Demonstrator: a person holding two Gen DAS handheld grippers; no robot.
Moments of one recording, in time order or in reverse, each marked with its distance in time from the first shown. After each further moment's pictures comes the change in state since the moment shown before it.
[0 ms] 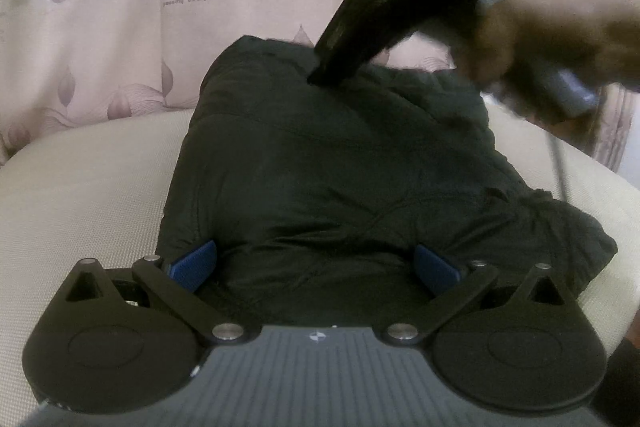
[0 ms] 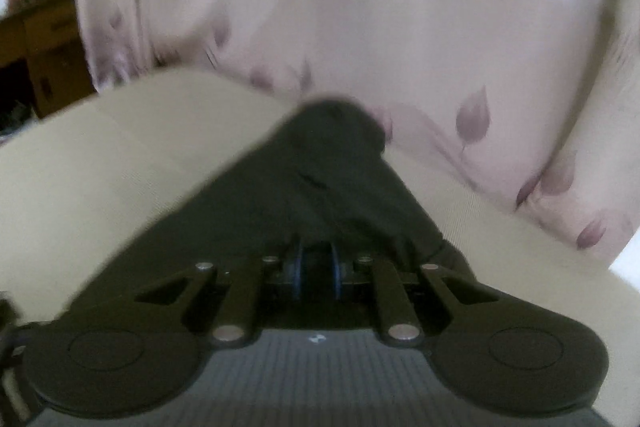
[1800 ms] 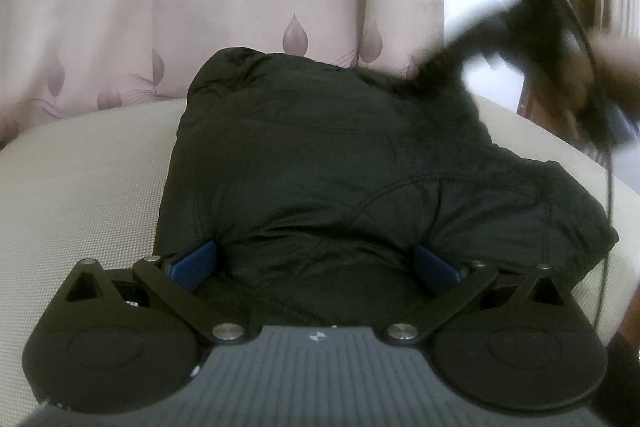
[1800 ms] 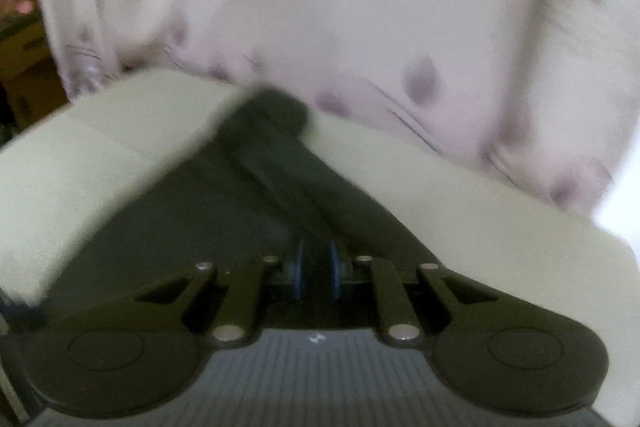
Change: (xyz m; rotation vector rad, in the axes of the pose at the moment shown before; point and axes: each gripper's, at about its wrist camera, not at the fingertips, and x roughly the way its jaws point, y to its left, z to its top) left arm 0.010 0.005 0.003 -0.006 0.032 -0.032; right arm -0.031 -0.050 -0.048 0.122 0.012 -0.034
